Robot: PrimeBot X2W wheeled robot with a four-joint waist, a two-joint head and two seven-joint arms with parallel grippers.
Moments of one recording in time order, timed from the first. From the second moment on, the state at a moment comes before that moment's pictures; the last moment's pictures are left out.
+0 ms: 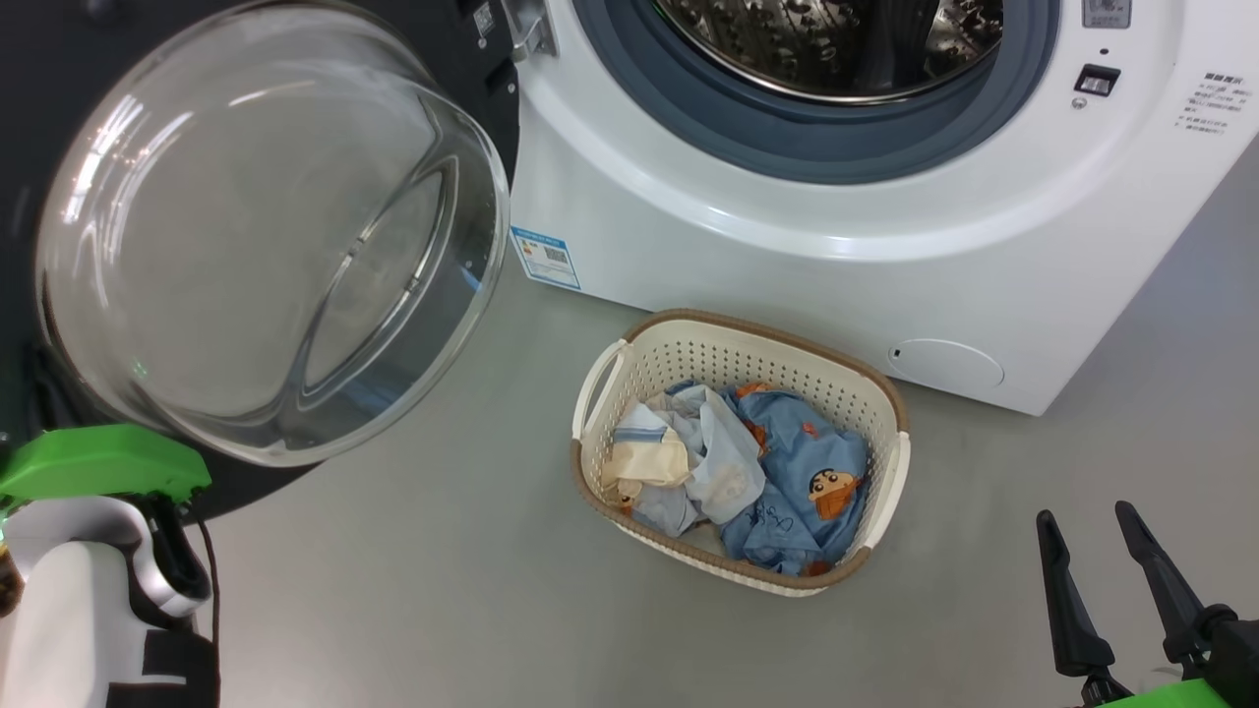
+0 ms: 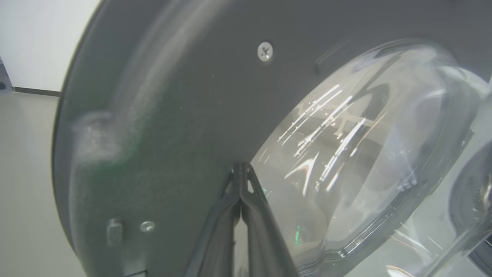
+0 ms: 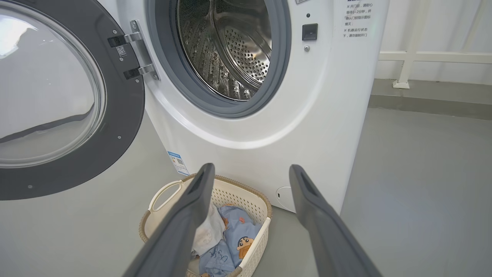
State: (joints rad) left arm -0.51 0.06 0.22 0.53 -0.33 0.21 -0.26; right arm 0.12 -0.12 -0.12 -0.03 0.19 0.13 -0.25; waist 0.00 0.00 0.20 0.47
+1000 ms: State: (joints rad) left arm -0.25 0.04 0.06 0.05 -0.34 0.03 -0.23; right arm 0.12 -0.09 -0.11 -0.05 0.19 0.13 -0.25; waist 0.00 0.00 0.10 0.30
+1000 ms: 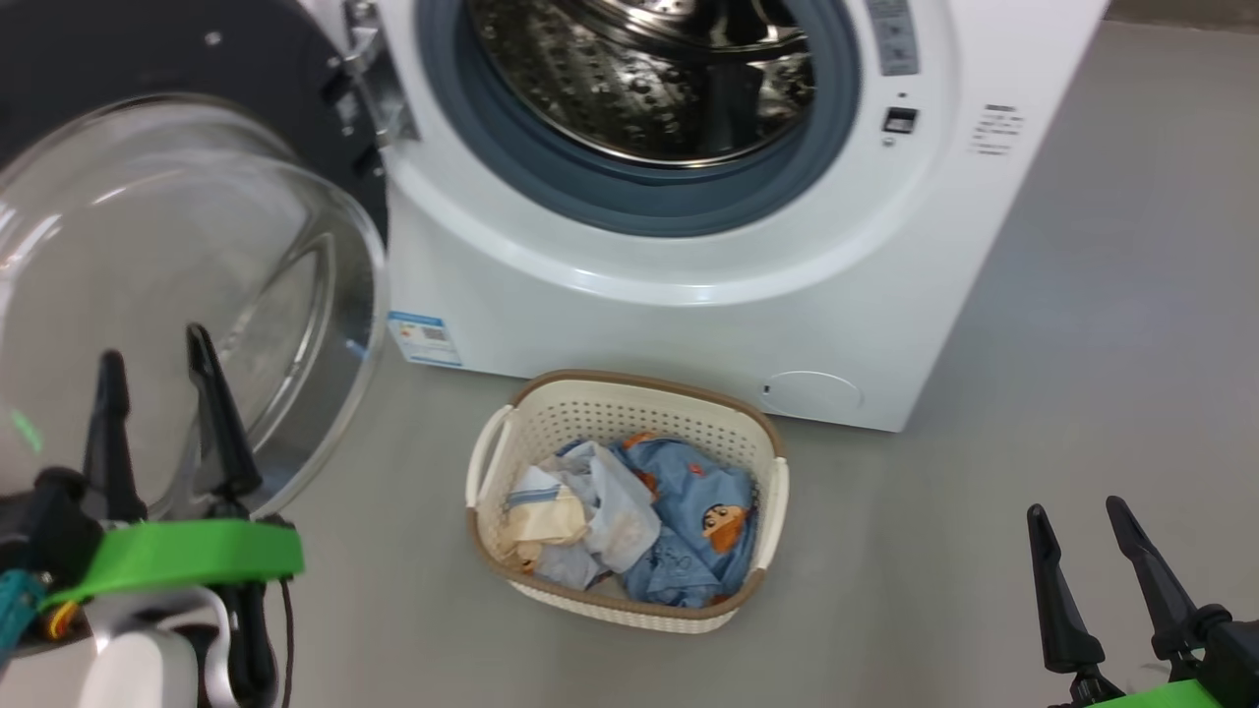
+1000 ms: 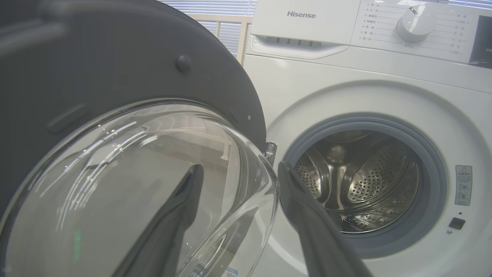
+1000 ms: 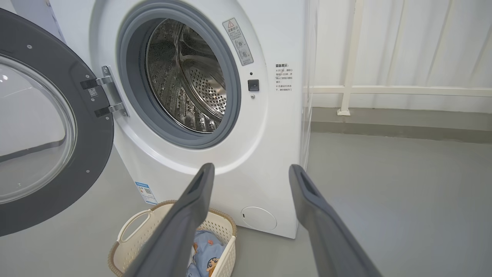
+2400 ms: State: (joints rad) left arm 0.12 0.04 0.14 -0.04 -0.24 -0.12 -0.26; right arm 0.12 -0.06 -0.08 -0.10 0.19 0.13 -0.25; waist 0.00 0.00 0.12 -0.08
